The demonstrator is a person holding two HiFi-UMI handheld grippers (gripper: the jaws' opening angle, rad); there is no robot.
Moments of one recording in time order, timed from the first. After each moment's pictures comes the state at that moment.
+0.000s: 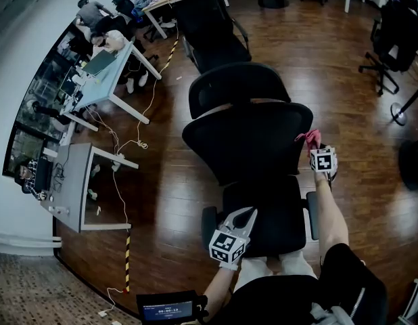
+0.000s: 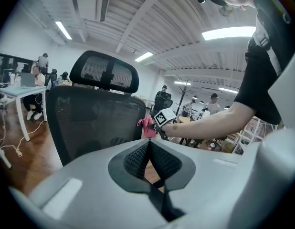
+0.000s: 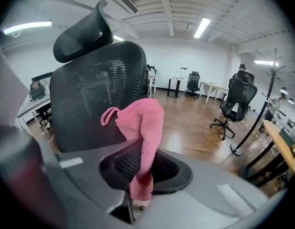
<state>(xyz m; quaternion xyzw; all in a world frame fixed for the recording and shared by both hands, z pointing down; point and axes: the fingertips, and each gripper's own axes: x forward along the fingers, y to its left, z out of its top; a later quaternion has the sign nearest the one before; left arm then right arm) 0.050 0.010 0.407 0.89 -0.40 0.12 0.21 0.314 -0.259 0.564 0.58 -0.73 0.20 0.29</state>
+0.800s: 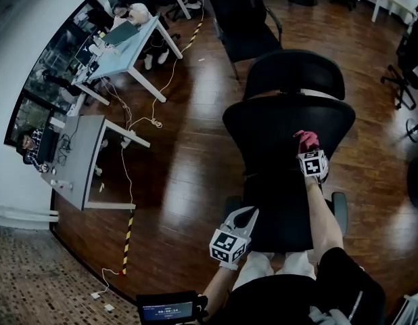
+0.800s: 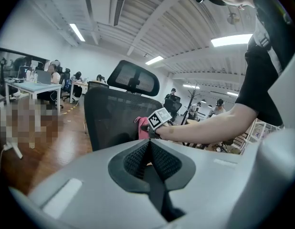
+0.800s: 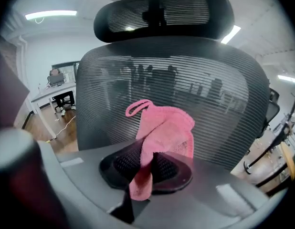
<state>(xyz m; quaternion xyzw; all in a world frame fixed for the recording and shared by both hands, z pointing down) -0.065 0.034 0.417 0.86 -0.44 0.10 0.23 0.102 -0.247 0.571 0.50 -0.79 0.15 0.33</state>
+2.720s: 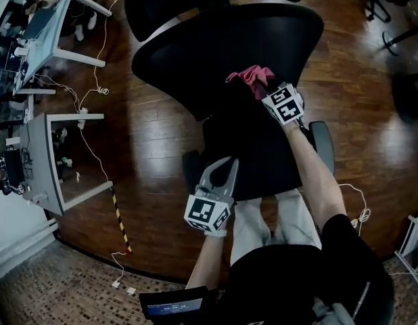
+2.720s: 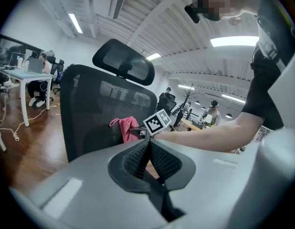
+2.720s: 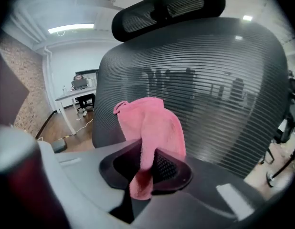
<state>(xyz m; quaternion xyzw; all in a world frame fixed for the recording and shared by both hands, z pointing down) 0.005 0.002 0.460 0.88 -0.40 0.09 0.24 0.099 -0.222 0.604 0.39 -0.86 0.14 0.29</state>
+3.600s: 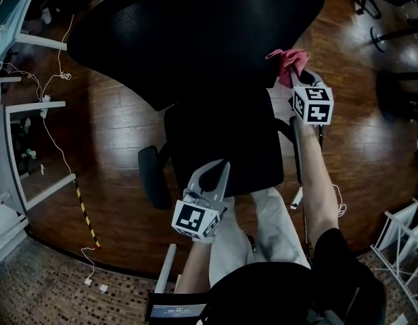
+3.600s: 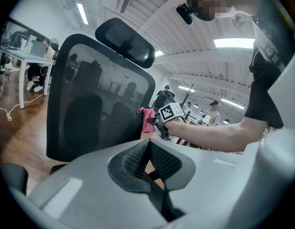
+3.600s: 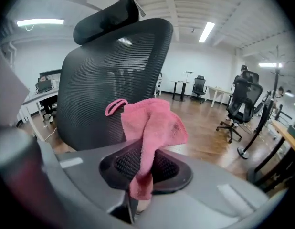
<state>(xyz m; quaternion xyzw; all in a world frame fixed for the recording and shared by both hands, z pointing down) 0.068 0.026 0.540 0.87 -0.39 0.06 0.28 0.289 -0.214 0.620 0.57 -0.76 0.17 0.27</state>
